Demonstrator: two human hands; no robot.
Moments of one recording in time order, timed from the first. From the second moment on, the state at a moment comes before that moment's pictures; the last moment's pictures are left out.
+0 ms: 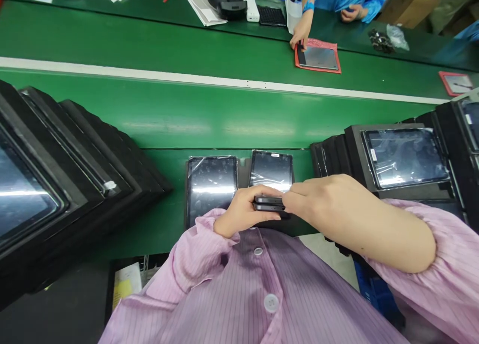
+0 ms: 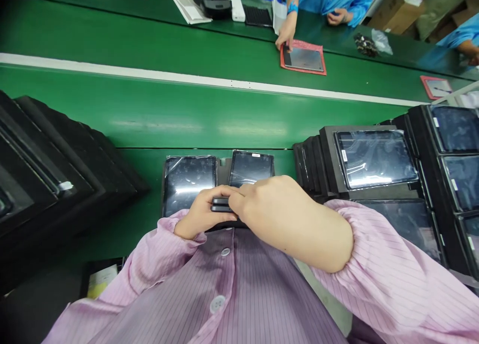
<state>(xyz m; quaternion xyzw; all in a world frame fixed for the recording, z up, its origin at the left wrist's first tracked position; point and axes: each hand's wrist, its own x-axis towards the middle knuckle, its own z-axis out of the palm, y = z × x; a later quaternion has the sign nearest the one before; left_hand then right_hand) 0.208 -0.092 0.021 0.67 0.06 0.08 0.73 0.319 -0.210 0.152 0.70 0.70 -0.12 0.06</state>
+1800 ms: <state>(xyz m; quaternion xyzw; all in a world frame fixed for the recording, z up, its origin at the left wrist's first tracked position) 0.205 -0.091 0.020 0.68 0.09 0.07 0.72 0.310 -0.215 0.150 0.70 0.70 -0.10 0.12</state>
